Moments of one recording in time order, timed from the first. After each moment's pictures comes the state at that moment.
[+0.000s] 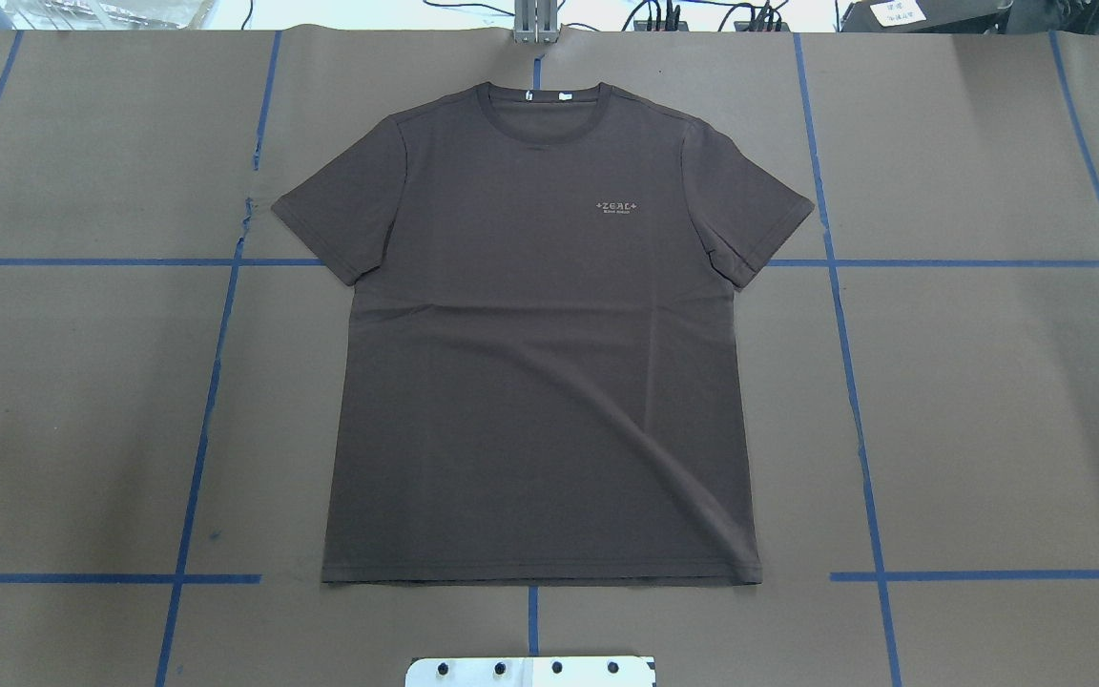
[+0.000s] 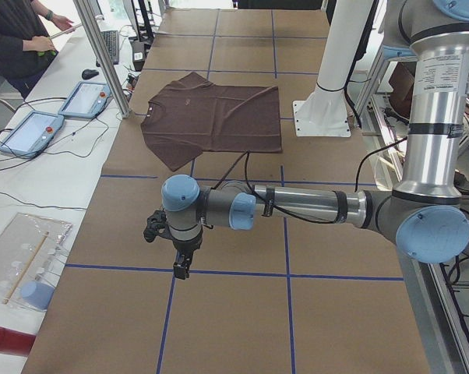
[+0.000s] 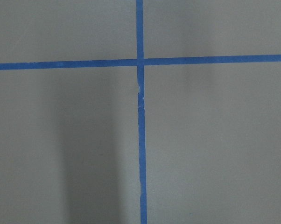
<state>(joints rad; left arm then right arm) -1.54 -1.57 -1.61 -1.61 -2.26 0.12 1.56 -1.64 1.67 -1.65 2.37 0.00</state>
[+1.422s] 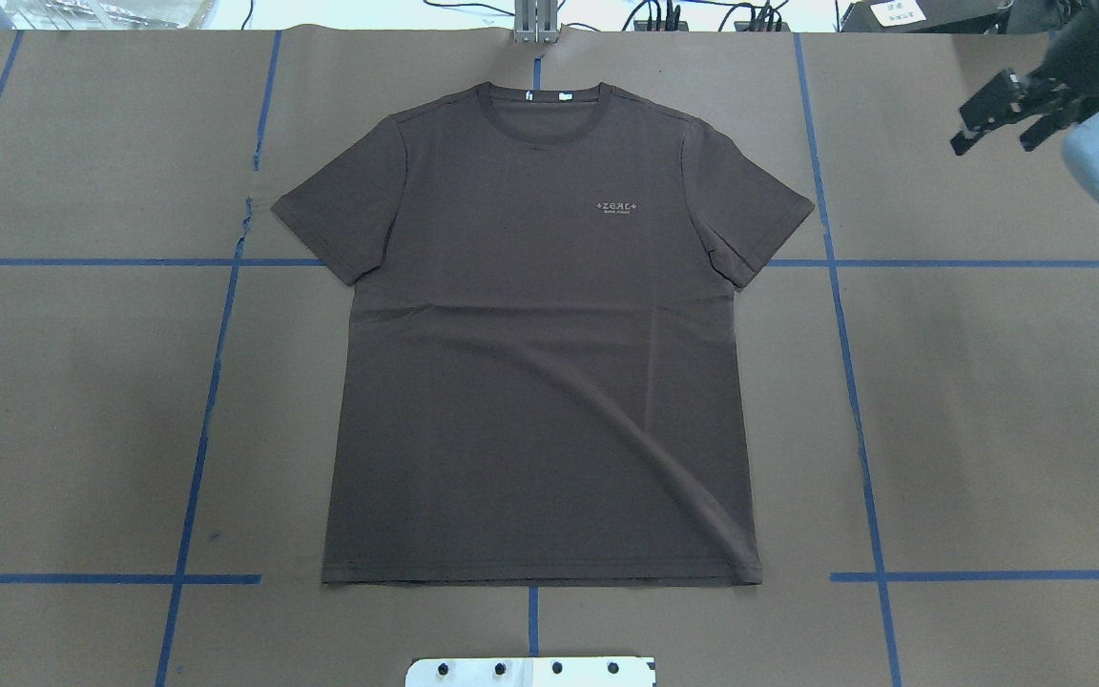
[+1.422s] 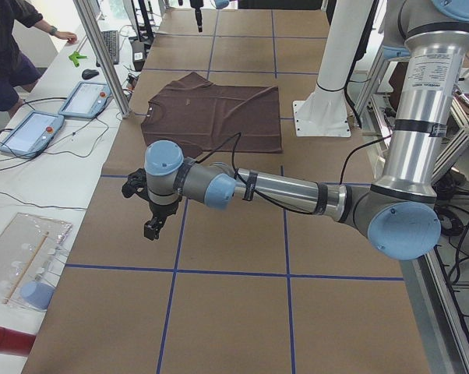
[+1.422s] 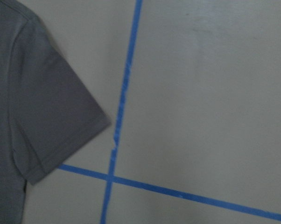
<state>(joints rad) -1.52 -1.72 -1.58 -1.78 -2.32 0.09 1.21 -1.09 1.44 -1.52 2.42 0.36</state>
